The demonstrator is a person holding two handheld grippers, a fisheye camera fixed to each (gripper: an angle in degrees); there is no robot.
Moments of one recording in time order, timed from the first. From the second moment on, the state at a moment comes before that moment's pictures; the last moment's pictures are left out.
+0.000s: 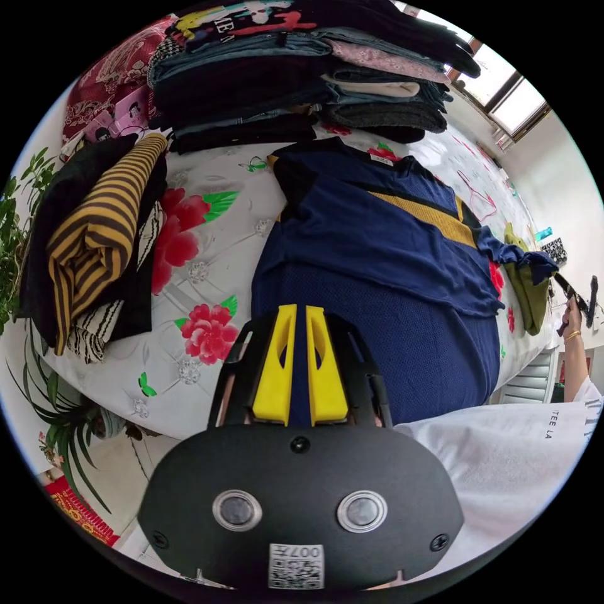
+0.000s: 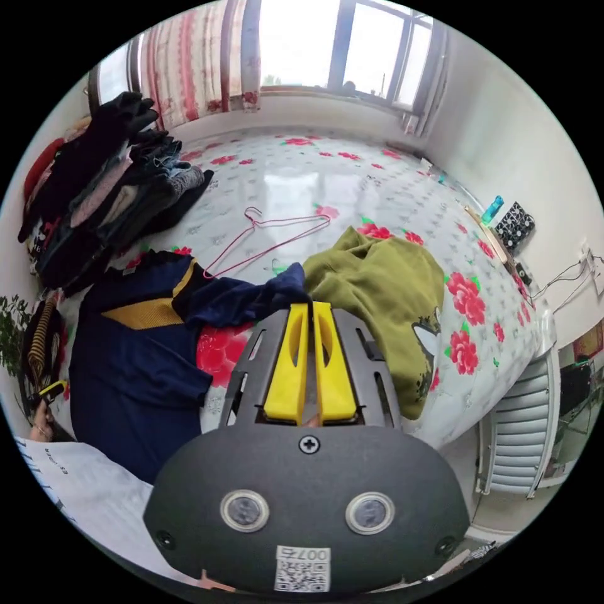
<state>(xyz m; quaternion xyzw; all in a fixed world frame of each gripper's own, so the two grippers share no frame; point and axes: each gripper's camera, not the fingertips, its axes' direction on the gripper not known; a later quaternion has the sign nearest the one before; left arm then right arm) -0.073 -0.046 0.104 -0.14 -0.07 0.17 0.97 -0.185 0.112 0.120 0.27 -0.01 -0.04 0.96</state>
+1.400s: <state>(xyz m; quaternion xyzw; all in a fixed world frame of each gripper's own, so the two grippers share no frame) -0.119 0.006 0.082 -0.12 -0.07 0.18 0.97 -0.513 0.196 0.239 0.07 -0.25 -0.42 0.87</state>
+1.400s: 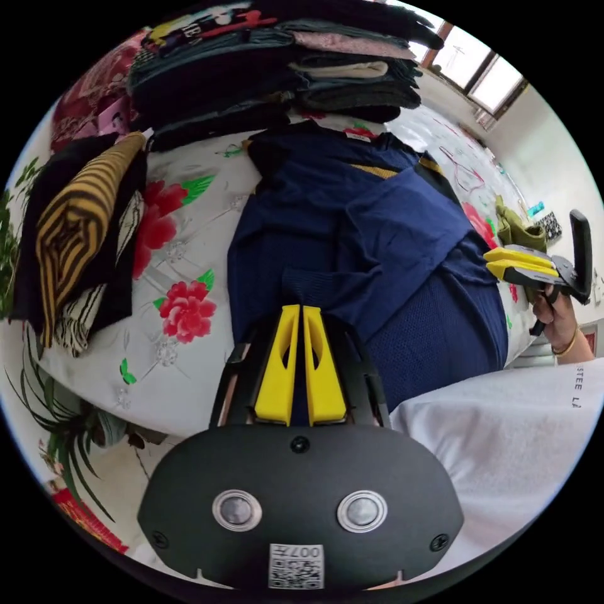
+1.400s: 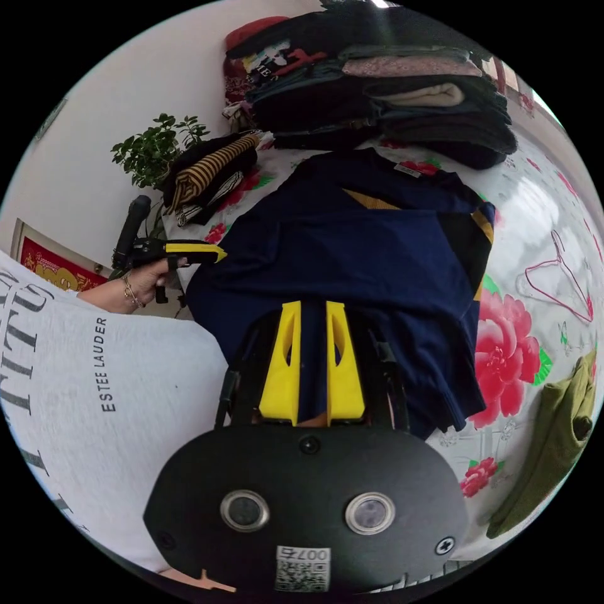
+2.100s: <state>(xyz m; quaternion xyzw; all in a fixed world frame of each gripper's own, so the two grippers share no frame) -0.184 0.053 0.050 -0.12 -0.05 0.03 0.99 -0.416 0.169 0.273 0.08 -0.13 -0.27 0.95</state>
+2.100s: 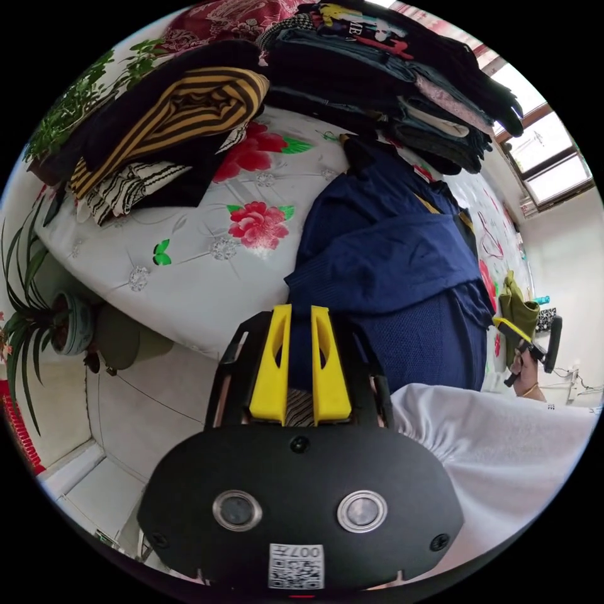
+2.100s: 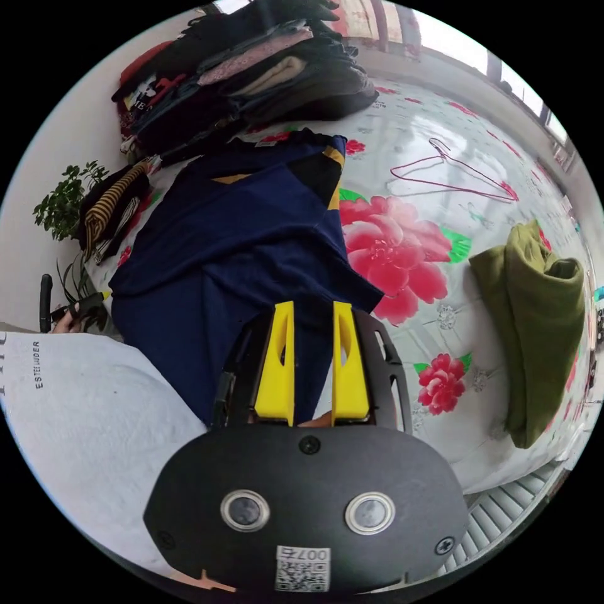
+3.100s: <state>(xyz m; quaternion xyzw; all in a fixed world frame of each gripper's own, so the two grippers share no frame) -0.180 0.086 0.100 -0.30 -0.08 0.16 0.94 -0.364 0.273 0.280 -0.04 -0.09 -0.31 0.95</state>
